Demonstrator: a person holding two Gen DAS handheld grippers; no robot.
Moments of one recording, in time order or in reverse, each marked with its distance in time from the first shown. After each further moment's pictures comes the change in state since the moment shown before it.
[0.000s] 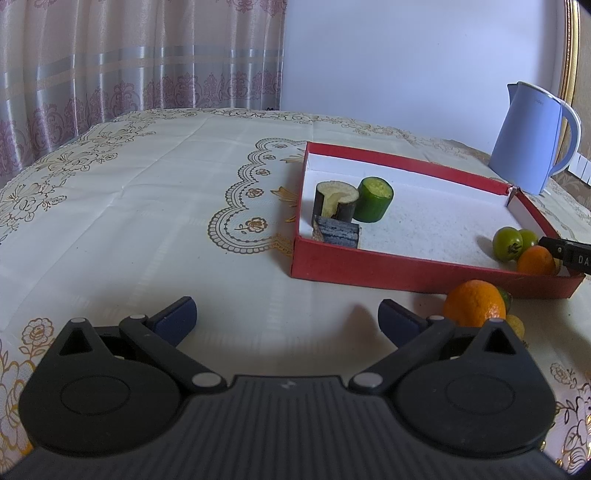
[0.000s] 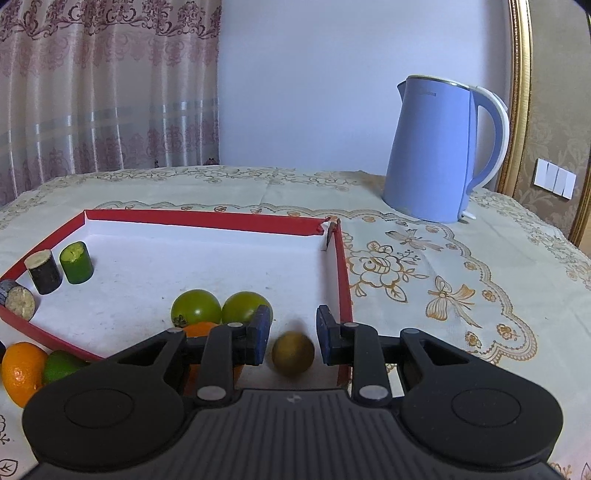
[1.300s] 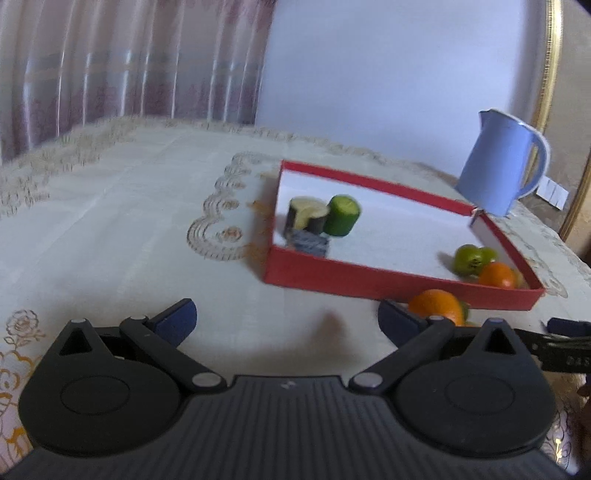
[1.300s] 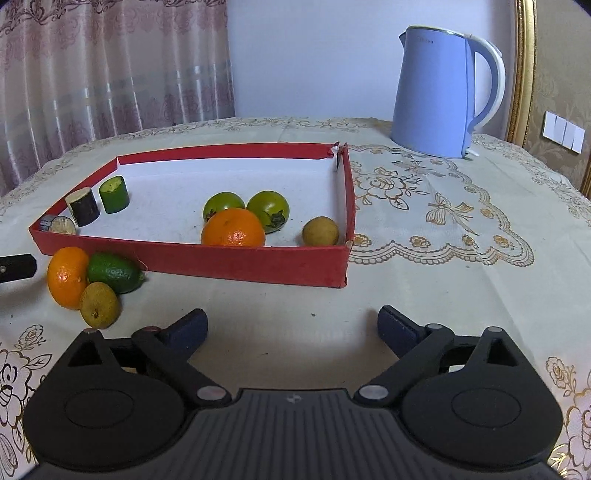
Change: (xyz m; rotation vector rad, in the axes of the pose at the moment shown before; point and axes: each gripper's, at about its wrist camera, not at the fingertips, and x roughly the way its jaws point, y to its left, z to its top) left arm -0.021 0.003 -0.007 -0.033 -0.076 -0.122; right arm -0.040 -0.007 -0.045 0.030 0.140 0.075
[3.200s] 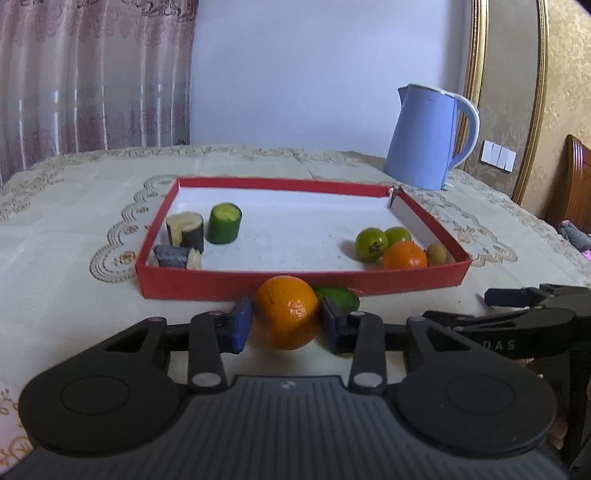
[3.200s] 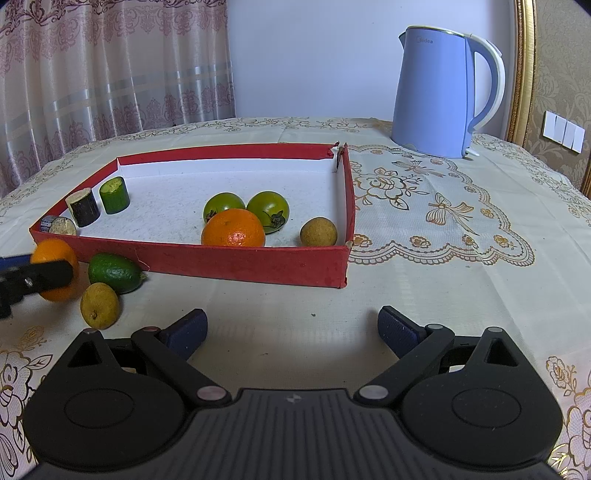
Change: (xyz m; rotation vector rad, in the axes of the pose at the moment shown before) left arm -0.008 -0.074 -0.003 0.164 -0.011 -0.123; right arm 0.000 0.000 0.000 -0.001 -0.001 -0.002
